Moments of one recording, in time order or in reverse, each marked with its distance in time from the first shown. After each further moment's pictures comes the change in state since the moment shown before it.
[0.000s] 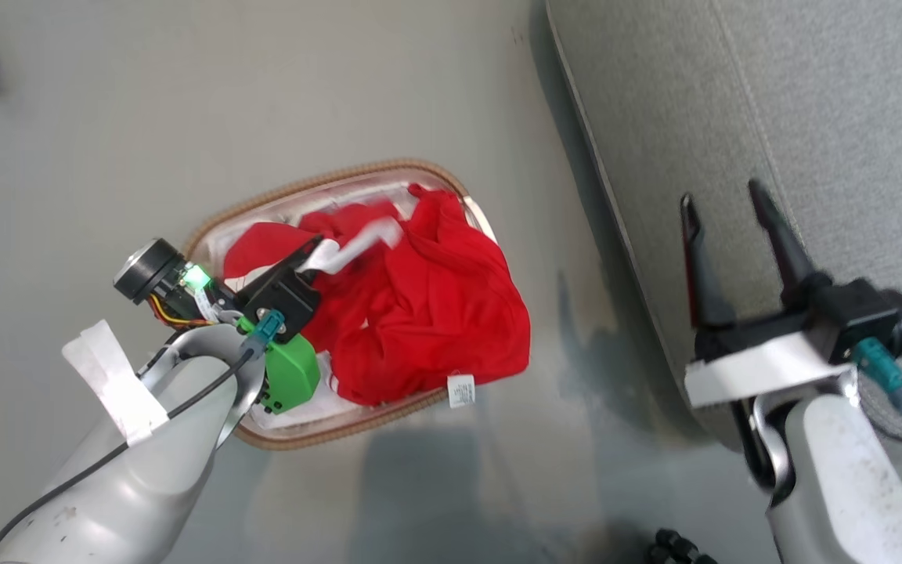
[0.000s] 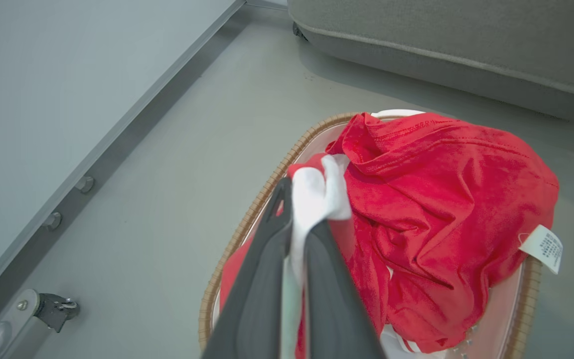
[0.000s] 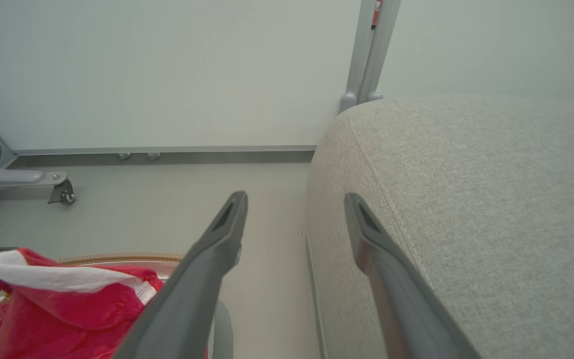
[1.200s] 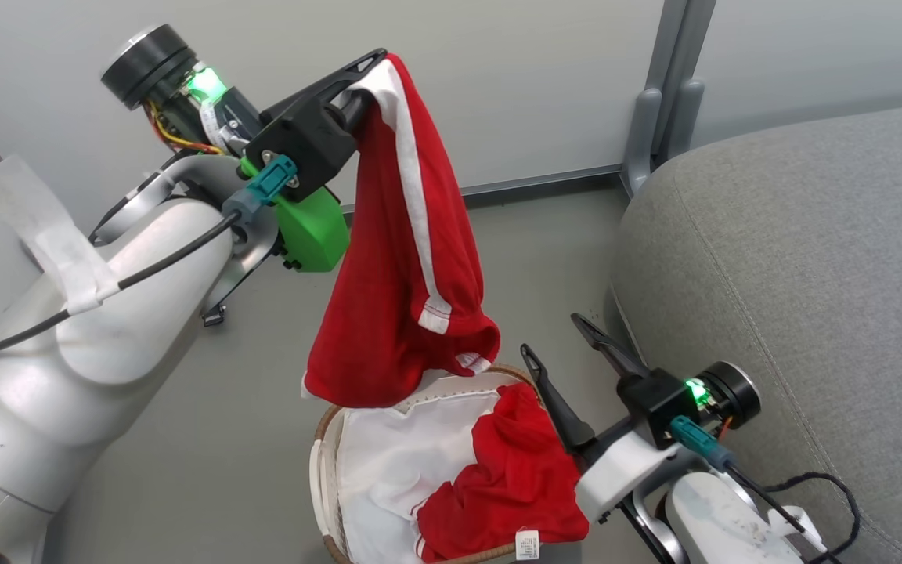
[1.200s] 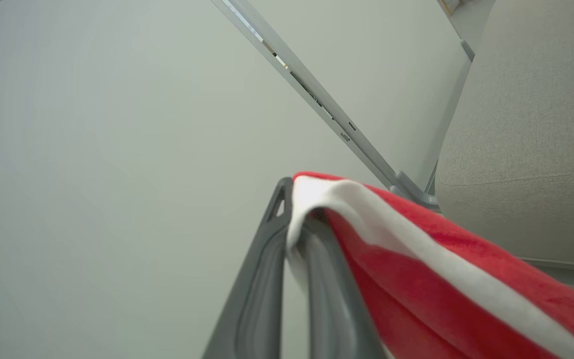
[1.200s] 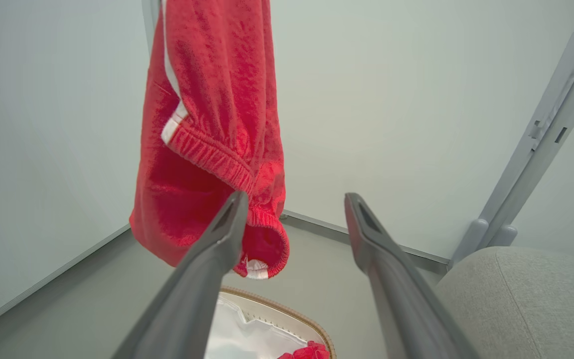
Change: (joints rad) left arm -0.331 0.145 -0.224 -0.380 -0.251 -0.003 0.144; right arm 0.040 0.000 0.328 0.219 -0.037 0.000 0.000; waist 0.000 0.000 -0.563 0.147
